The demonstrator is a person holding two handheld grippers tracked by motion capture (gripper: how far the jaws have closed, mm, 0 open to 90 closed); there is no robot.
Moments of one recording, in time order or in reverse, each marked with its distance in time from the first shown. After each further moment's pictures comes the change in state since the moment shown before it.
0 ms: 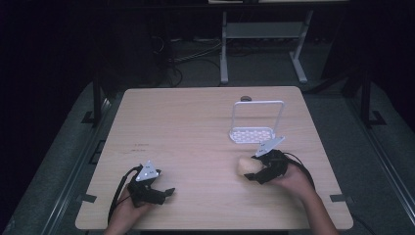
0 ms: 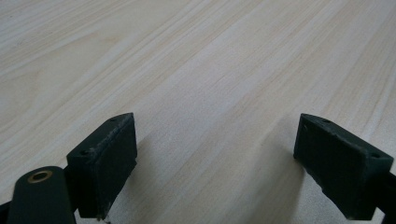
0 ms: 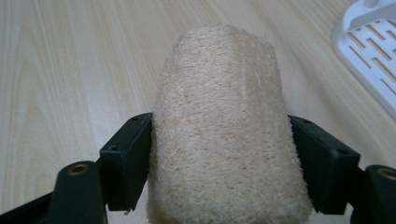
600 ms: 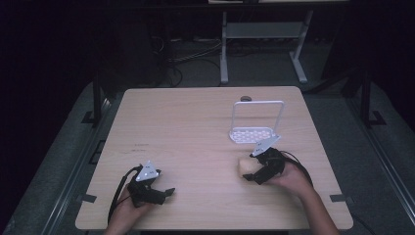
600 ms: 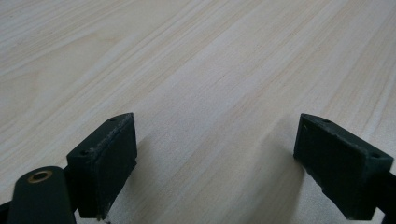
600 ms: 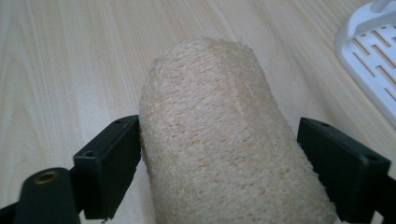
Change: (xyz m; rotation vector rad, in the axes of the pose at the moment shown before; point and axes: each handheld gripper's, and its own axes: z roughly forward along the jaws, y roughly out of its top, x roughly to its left) left arm 0.000 0.000 0.000 0.000 0.000 0.000; right arm -0.003 0.006 0.008 0.020 0.003 -0.028
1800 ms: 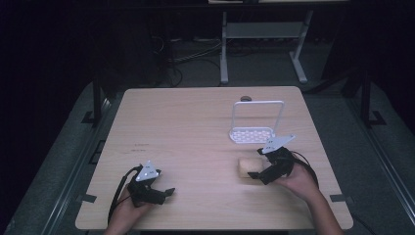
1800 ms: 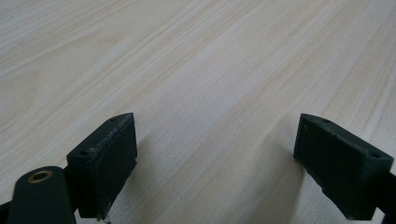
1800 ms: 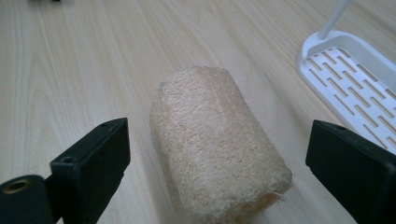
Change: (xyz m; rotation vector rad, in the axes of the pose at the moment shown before) left arm 0.000 0.000 0.000 0.000 0.000 0.000; right arm 0.006 -0.003 -0.030 -0.104 -0.054 0.051
